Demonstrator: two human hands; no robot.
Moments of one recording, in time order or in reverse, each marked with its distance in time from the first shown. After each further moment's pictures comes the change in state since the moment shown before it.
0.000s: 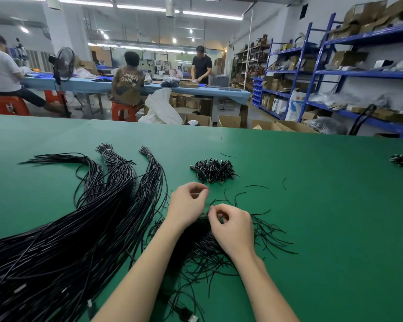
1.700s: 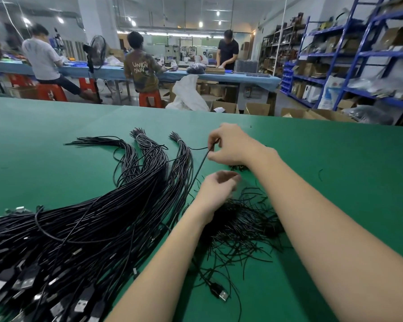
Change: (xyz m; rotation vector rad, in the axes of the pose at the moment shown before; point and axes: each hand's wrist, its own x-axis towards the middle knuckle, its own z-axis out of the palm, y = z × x) left_hand -0.014 0.005 -0.018 -0.383 -0.170 -0.201; right_hand 0.127 -0.123 -0.002 -0.328 -0.521 -0.416
